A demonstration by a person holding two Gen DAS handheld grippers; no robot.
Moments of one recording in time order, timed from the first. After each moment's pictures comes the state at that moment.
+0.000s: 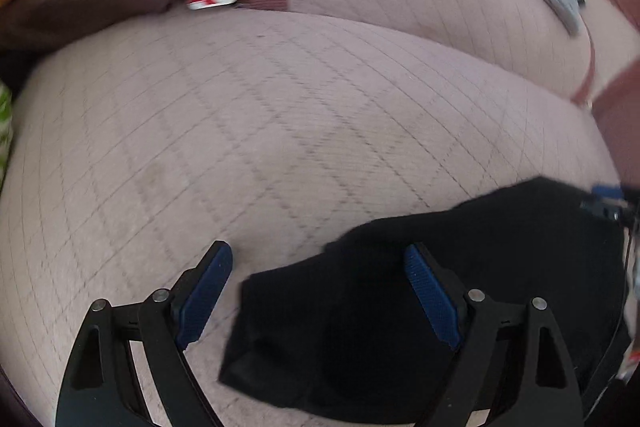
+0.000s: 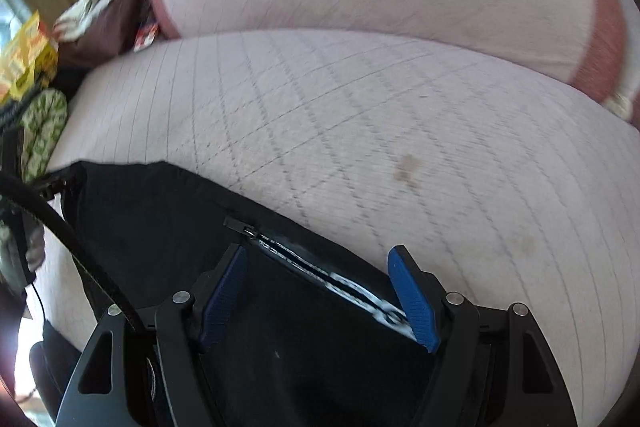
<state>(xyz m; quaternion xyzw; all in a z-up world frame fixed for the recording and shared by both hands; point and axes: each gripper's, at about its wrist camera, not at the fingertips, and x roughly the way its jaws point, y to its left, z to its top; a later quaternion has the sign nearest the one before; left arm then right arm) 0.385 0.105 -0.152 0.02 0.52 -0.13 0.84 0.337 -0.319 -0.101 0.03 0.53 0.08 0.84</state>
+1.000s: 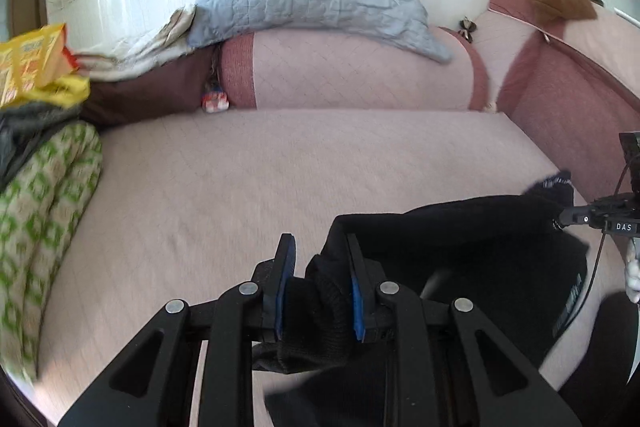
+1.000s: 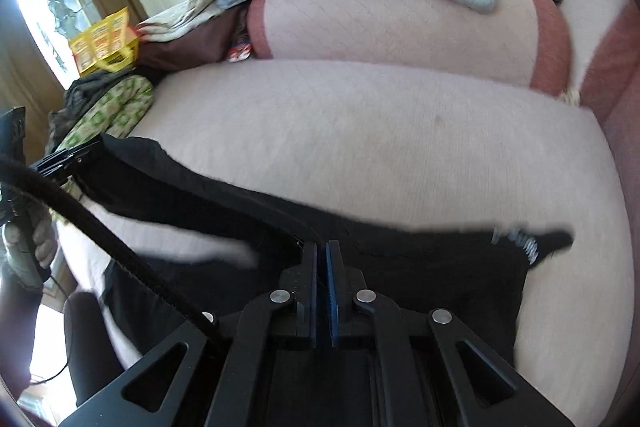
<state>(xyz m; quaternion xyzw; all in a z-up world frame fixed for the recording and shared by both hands) 0.140 0.133 -0.031 0.05 0.36 -0.18 0.91 0.075 -0.242 -0.017 0.06 0.45 0.09 0.89</state>
